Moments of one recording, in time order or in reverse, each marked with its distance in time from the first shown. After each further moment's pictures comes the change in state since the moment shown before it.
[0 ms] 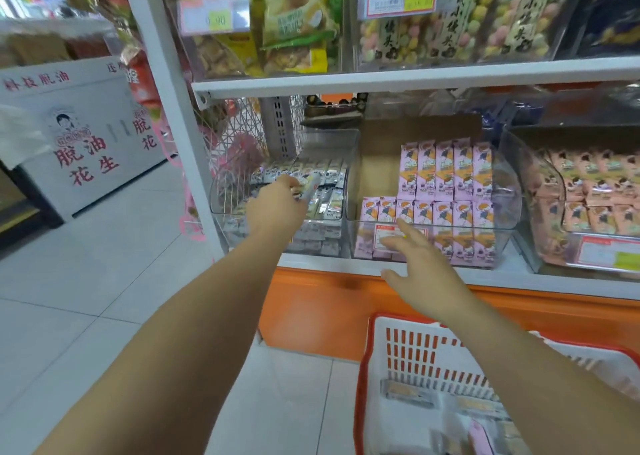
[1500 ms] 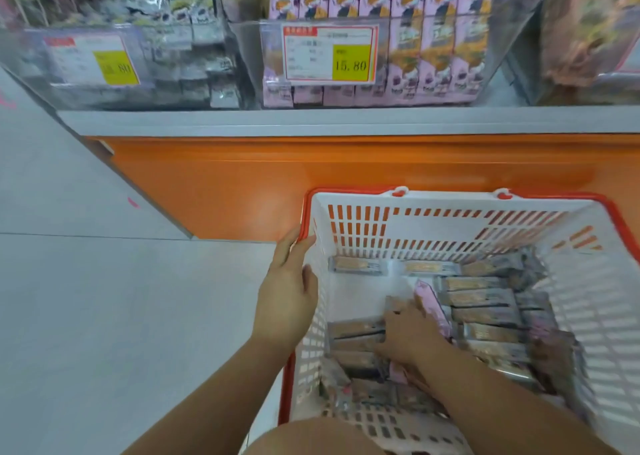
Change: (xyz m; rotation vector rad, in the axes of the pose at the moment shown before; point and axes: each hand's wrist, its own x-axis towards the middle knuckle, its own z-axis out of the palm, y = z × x) left_hand -0.204 -0.053 0.220 -0.310 -0.352 0.123; right_hand -0.130 0.222 0.217 -0.440 -0.829 0.469
